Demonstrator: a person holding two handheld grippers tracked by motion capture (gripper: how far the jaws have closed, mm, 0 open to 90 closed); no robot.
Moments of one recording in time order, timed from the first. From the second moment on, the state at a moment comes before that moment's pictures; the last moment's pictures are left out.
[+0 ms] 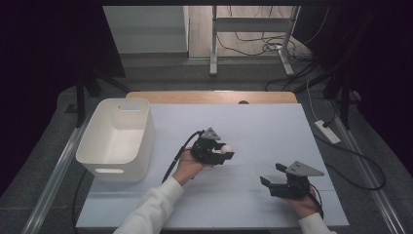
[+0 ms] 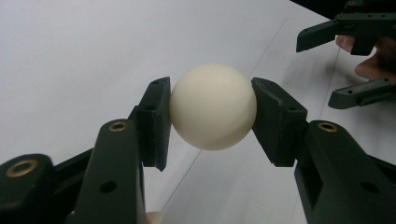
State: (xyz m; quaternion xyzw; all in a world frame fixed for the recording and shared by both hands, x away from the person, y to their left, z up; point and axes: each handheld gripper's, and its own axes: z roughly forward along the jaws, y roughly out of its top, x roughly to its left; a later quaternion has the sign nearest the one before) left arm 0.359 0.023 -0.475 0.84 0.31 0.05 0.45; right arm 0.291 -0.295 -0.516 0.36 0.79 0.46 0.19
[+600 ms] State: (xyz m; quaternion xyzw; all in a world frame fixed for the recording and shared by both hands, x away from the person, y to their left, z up) left arm 0.352 0.042 -0.469 0.83 0.32 0.06 0.46; right arm 0.291 -0.295 -0.516 0.36 0.79 0.46 0.19
